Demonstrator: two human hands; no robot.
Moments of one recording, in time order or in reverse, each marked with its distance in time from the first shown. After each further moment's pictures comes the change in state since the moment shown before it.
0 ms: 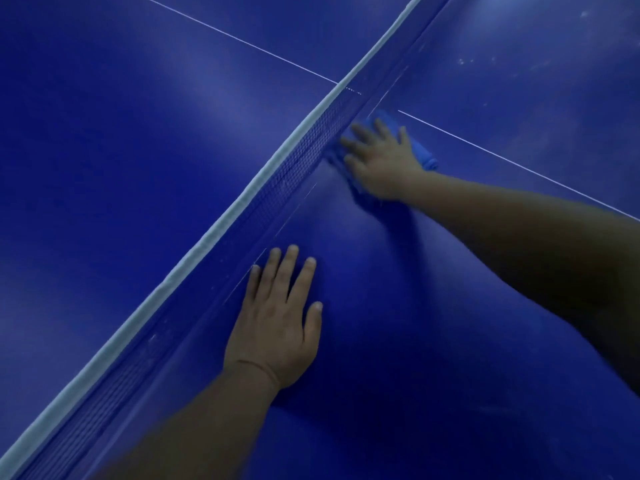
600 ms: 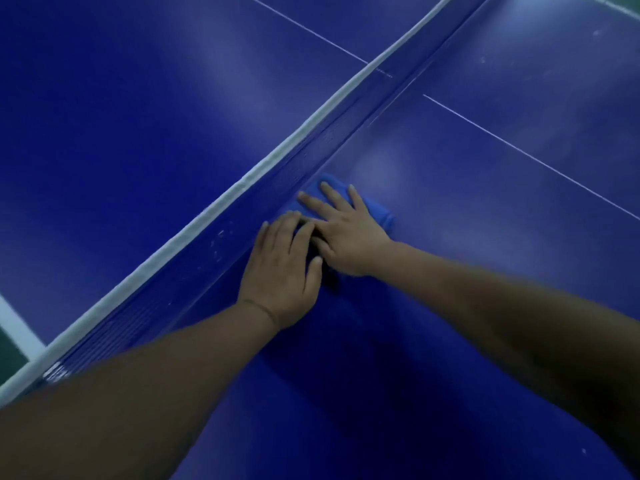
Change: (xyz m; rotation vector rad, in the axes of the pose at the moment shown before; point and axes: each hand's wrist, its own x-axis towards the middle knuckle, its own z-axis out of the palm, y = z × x) left_hand -0.054 -0.013 -0.030 -0.107 0.139 -0.019; right_hand -0.152 -0.150 0.034 0.004 -0.064 -0.437
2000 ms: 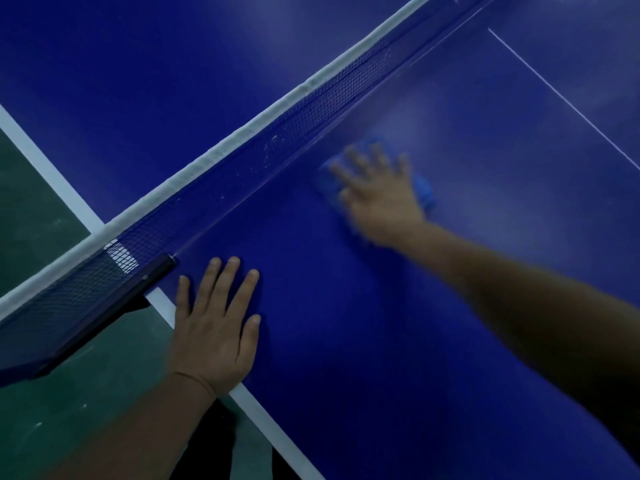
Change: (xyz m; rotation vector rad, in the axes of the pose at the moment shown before) left_hand -0.234 -0.054 -0.001 0.181 -0.106 -0.208; right_hand -0.043 -0.045 0.009 -0.019 0.089 0.184
